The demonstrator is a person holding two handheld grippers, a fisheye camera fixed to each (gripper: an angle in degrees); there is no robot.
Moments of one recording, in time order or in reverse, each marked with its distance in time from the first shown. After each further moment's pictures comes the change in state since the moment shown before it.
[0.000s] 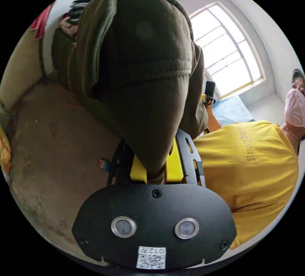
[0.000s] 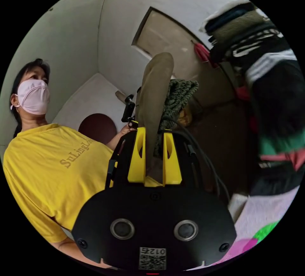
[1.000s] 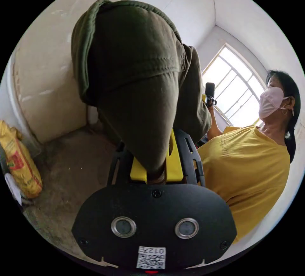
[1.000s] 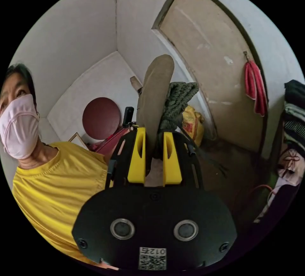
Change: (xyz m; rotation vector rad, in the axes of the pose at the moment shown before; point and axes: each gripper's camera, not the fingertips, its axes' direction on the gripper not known) left arm -0.412 -0.320 -0.127 0.364 -0.094 0.141; right arm 0.246 -0.559 0.274 -0.132 -0.016 -0.283
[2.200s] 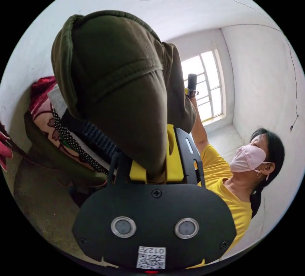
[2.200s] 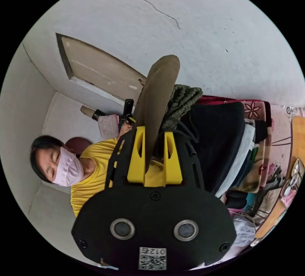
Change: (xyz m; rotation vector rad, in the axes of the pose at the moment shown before) left arm -0.434 -0.399 0.669 -0.375 0.598 -0.201; right arm 0.690 -0.108 -0.224 -0.107 0.176 0.521
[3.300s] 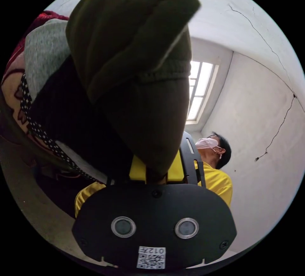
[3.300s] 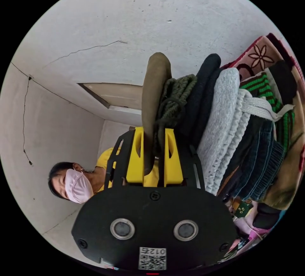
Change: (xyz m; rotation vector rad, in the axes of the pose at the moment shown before) left arm -0.271 0.023 0.135 -0.127 0.334 -0.207; right arm 0.384 0.136 0.071 0.108 -0.557 0.204
